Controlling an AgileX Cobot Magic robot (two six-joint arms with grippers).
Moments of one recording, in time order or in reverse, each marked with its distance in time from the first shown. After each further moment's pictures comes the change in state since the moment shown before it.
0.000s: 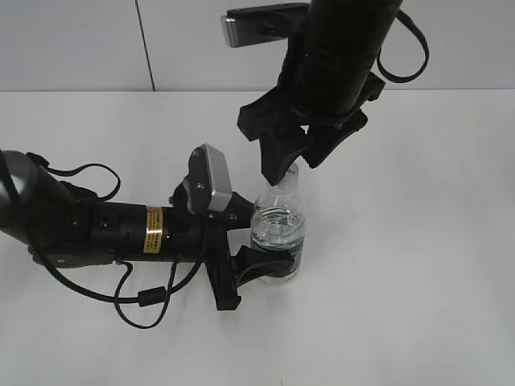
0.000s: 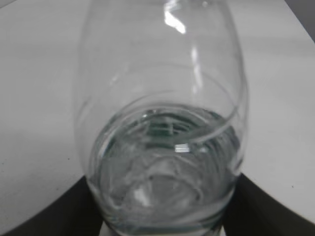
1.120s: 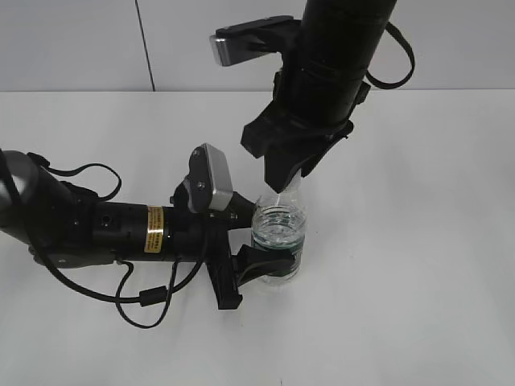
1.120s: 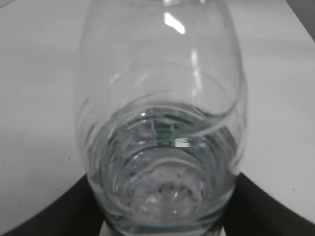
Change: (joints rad) left arm -0.003 0.000 -0.001 -0.005 0.002 -0.004; right arm 0.002 0.026 -0.001 0.007 0.000 -0.163
